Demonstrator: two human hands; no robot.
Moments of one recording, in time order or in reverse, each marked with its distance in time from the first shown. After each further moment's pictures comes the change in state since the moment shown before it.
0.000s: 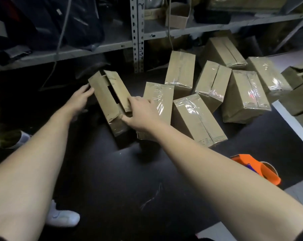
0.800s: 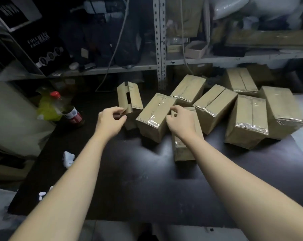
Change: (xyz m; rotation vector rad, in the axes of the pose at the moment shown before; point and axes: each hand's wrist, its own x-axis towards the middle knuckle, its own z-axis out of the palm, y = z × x) left_hand -0.250 0.037 0.126 0.355 0.534 0.207; right_hand -0.120 0.122 -0.086 0.526 0.146 0.114
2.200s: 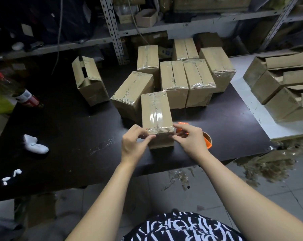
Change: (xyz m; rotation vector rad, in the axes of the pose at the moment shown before) left_hand -0.226 0.018 0.174 -0.217 0.043 0.609; right_hand -0.182 0.210 -0.071 0.153 0.057 -0.120
